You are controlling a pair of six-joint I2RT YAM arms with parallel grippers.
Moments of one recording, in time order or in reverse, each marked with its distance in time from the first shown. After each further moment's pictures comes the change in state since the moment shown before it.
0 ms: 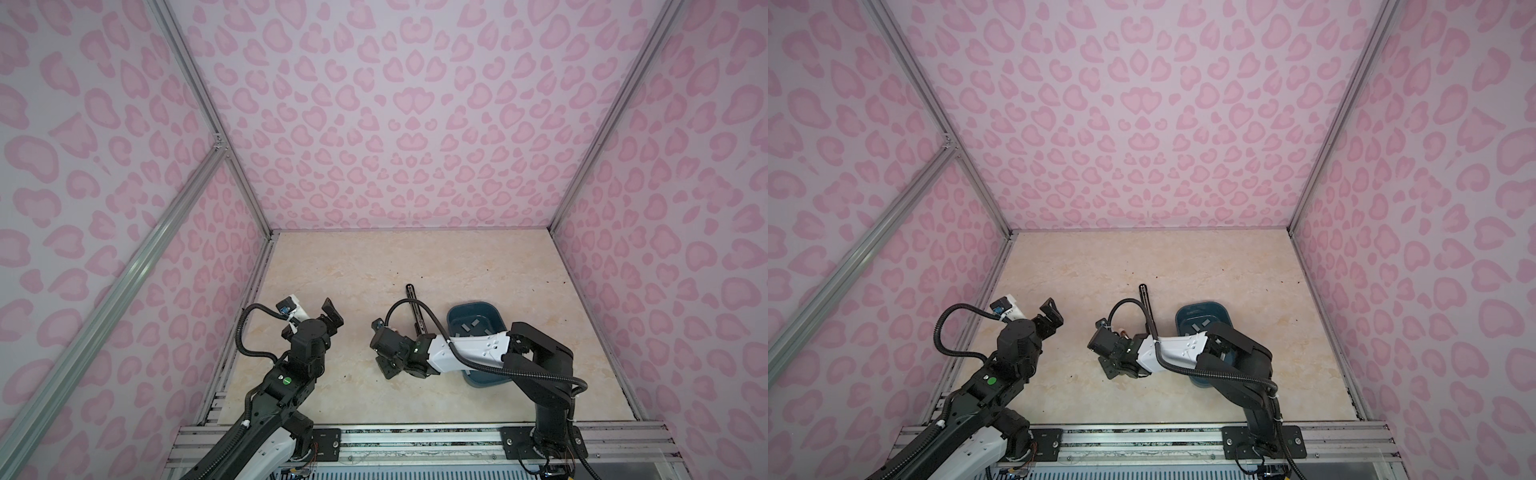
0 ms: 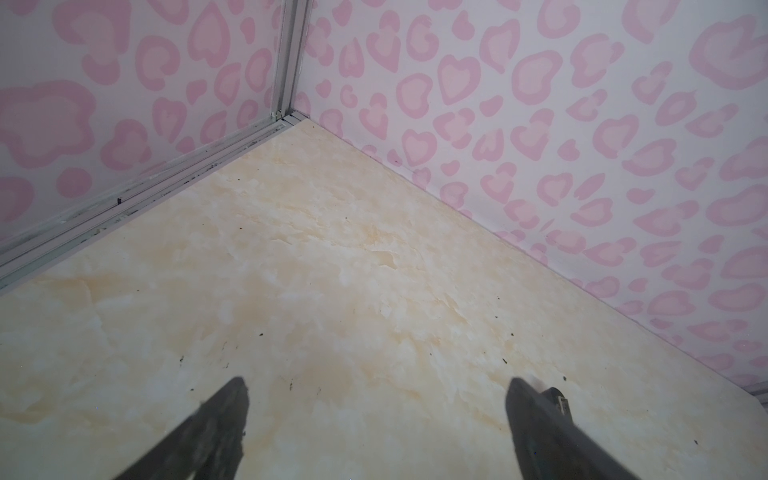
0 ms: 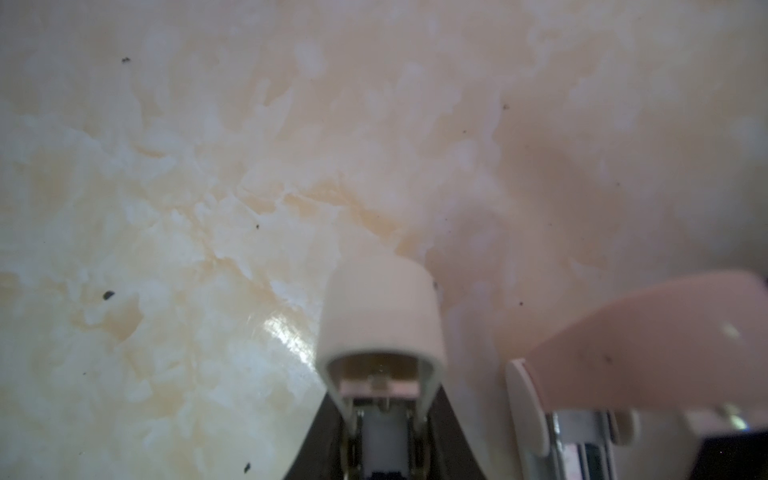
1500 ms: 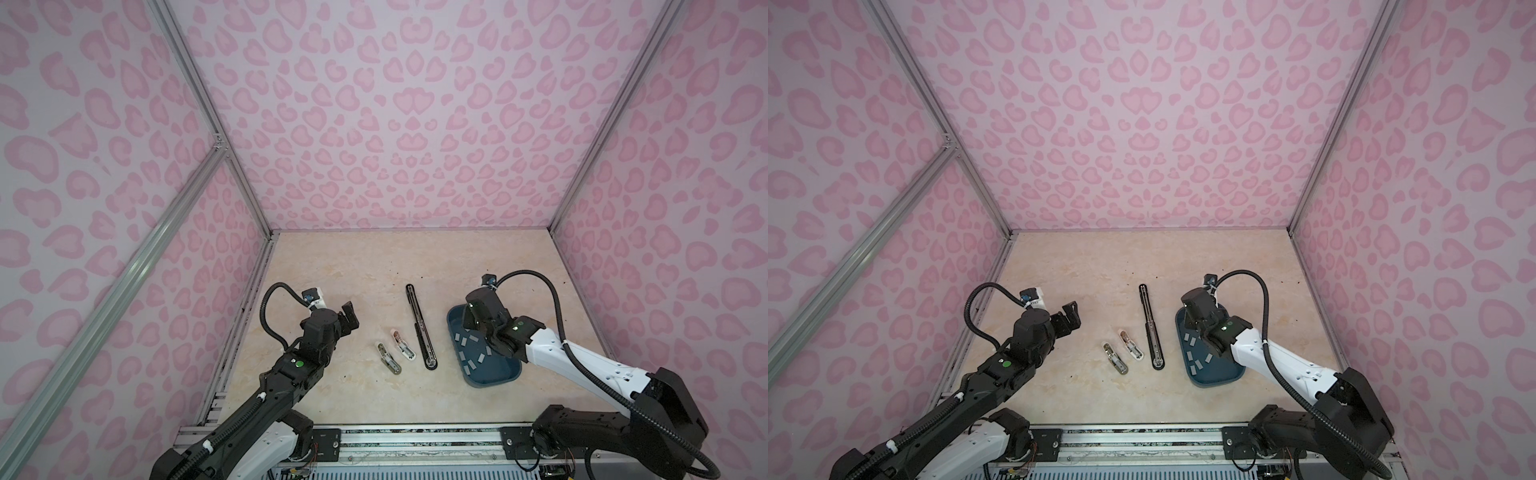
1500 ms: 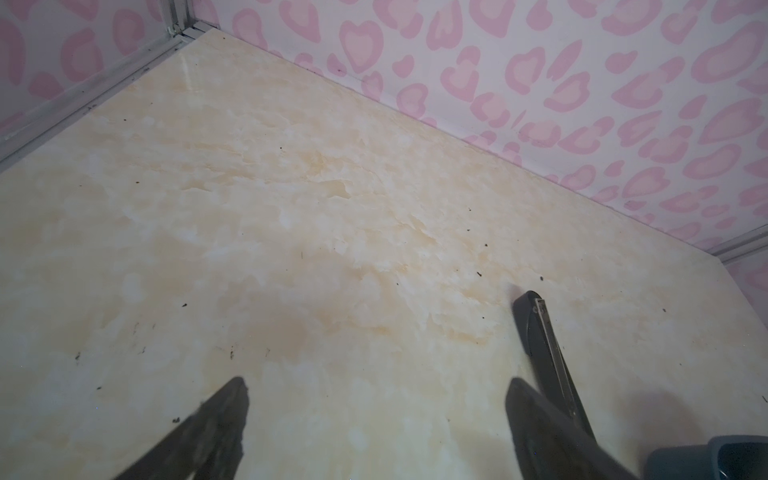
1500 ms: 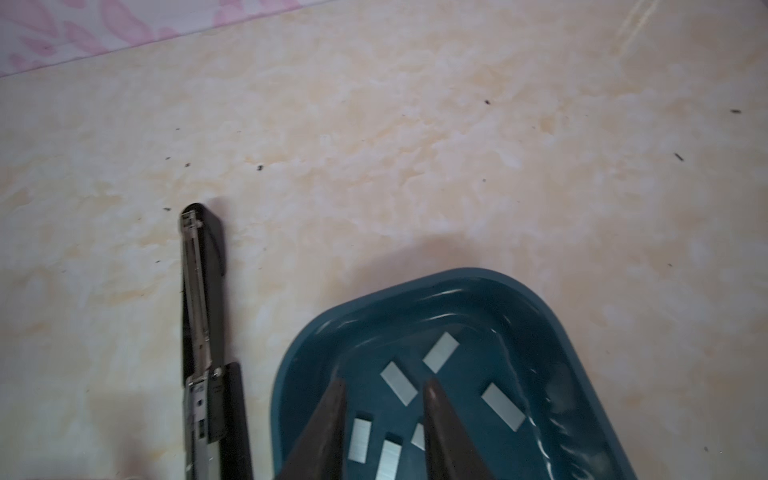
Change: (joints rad) left arm 0.002 0.218 0.046 0.041 0.246 0.072; right arm -0.544 -0.669 -0.427 -0.036 0.197 0.151
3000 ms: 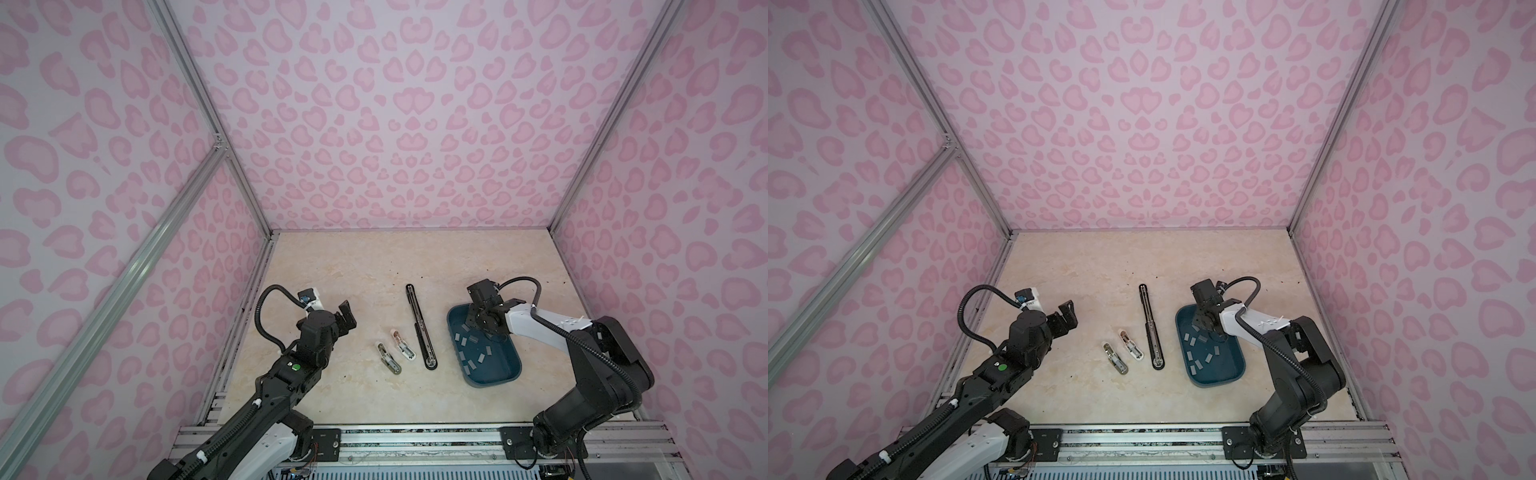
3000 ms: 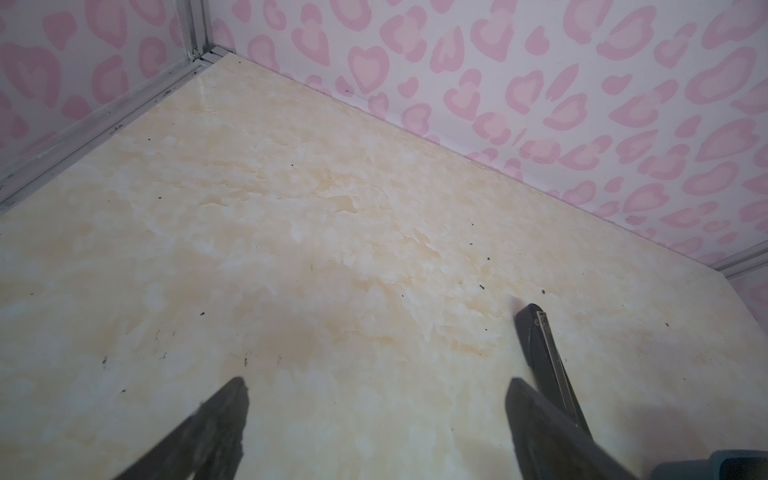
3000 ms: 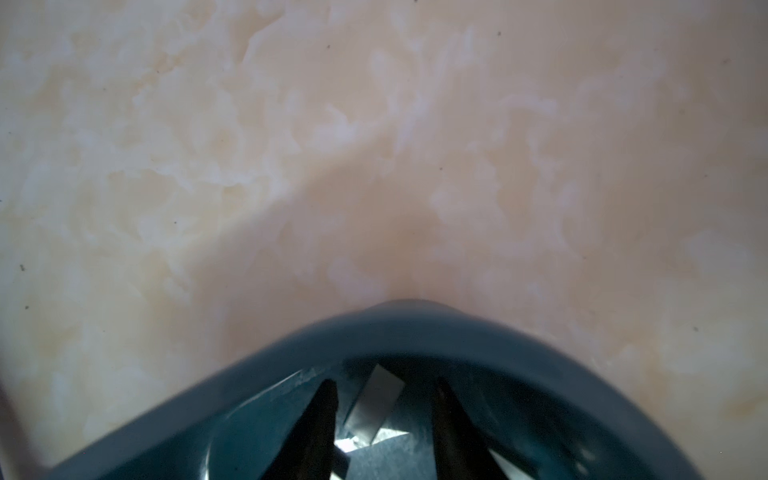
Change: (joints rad) left arm 0.000 -0.058 -0.004 -0.023 -0.044 0.010; right arm -0.188 0.373 0.093 -0.024 -0.188 0.092
